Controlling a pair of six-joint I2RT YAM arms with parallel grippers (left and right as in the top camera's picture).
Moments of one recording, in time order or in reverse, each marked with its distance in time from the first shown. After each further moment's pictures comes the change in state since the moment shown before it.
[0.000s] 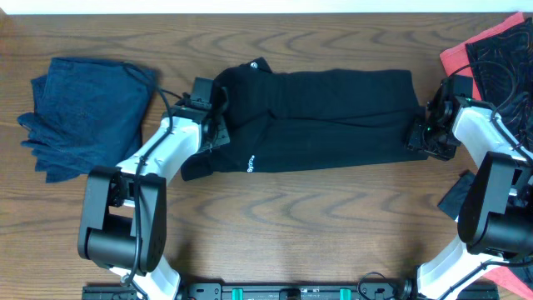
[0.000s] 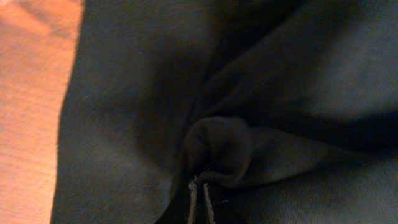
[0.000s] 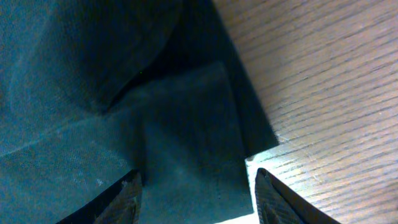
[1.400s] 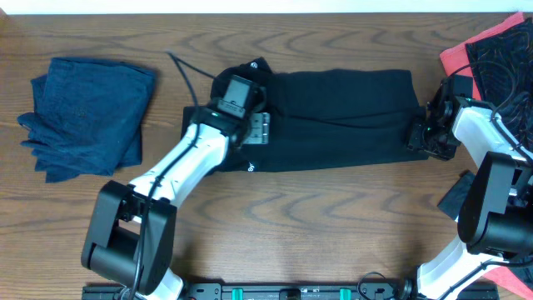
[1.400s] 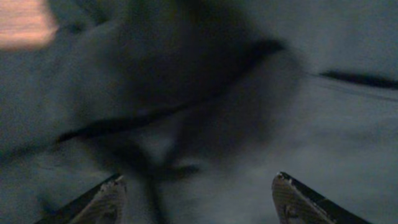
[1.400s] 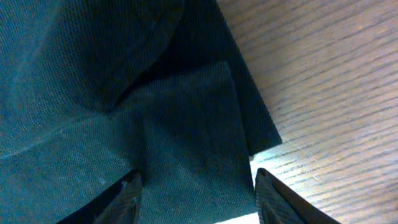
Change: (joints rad) left arm -0.191 -0.068 0.040 0.066 0.042 0.140; right arm 0.000 0.000 0.000 0.000 0.000 0.000
